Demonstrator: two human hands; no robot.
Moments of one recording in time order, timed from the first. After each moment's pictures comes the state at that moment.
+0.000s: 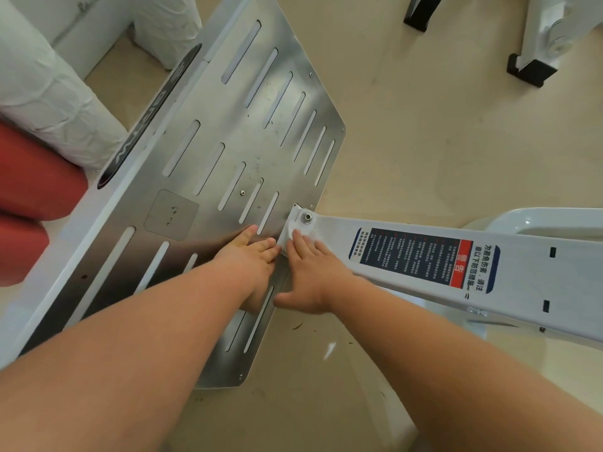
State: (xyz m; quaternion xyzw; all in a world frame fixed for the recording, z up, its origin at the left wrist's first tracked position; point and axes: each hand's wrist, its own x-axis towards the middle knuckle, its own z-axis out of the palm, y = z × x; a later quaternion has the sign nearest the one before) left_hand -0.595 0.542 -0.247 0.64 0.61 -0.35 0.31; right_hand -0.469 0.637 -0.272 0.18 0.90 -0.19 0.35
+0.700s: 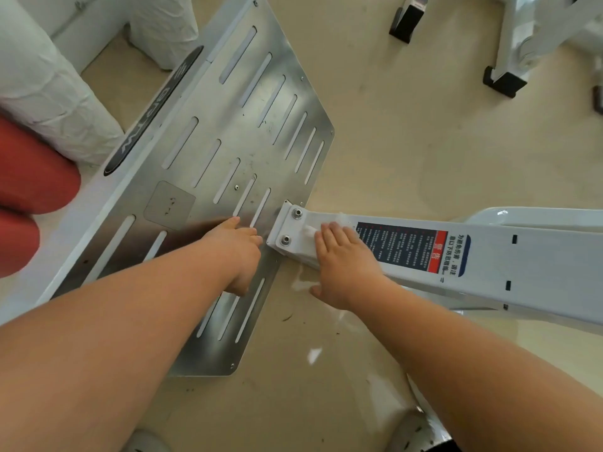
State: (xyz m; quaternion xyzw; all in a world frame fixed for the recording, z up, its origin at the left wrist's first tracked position) left_hand -0.610 0.534 -0.227 0.63 0.62 -0.34 0.32; right_hand -0.436 0.654 -0.234 0.17 0.91 0.04 0.37
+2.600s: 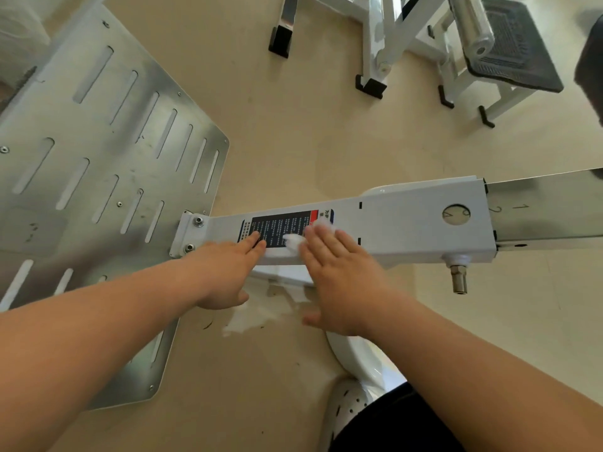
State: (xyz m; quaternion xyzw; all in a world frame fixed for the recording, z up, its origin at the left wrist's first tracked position) left_hand -0.501 0.592 -0.194 0.72 0.61 -0.16 0.28; right_hand -0.310 0.662 -0.080 0.25 0.88 0.08 0.40
